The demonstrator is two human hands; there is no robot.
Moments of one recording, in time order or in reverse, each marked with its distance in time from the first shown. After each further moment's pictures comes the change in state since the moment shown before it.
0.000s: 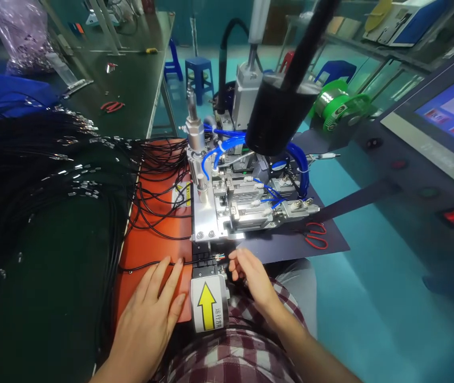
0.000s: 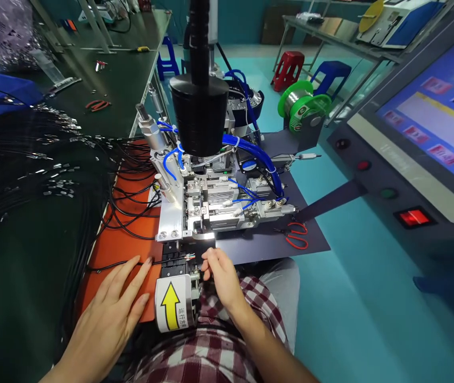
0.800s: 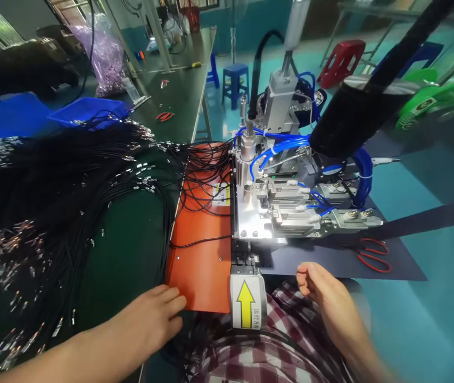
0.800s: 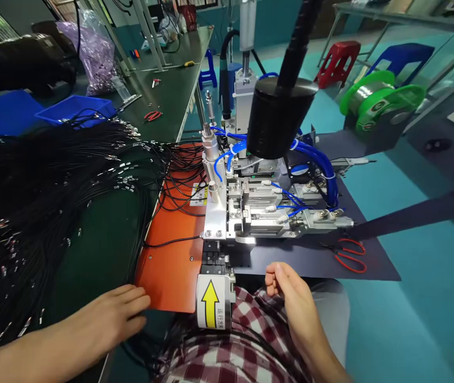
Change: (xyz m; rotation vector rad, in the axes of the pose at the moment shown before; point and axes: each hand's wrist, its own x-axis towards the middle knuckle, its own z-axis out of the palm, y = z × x) left_hand -0.012 -0.060 -0.080 -0.265 -0.565 0.507; right_hand -0.028 -0.010 -0.044 0.014 0.148 0.102
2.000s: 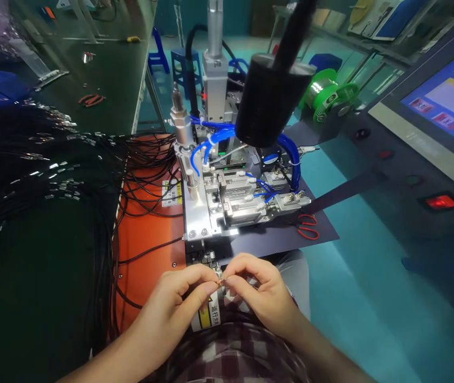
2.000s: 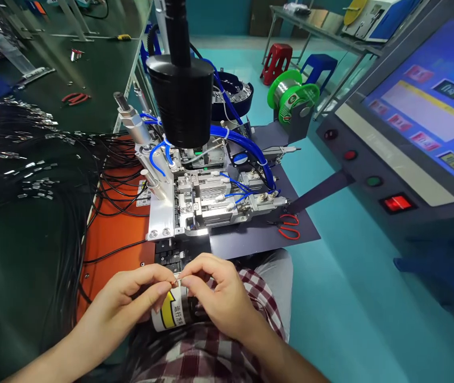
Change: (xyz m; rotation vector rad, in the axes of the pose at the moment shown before) left_hand 0.115 0.036 -0.006 -1.121 0.314 -0.244; right_hand -0.022 -0.045 0.045 -0.262 -0.311 -0.332
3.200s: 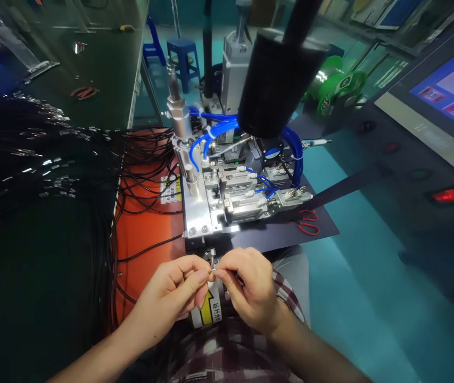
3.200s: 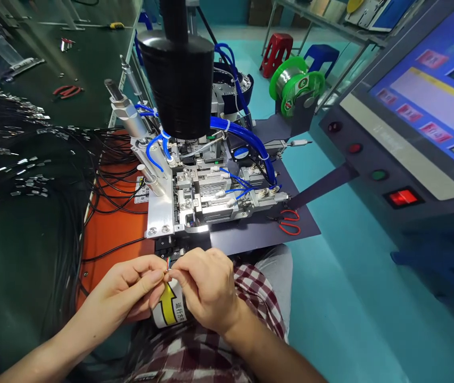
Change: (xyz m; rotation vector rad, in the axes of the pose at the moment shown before) left_hand 0.008 -0.012 -0.004 -0.471 -0.073 -0.176; right_hand 0.007 0.011 0.013 -0.508 0.134 -0.516
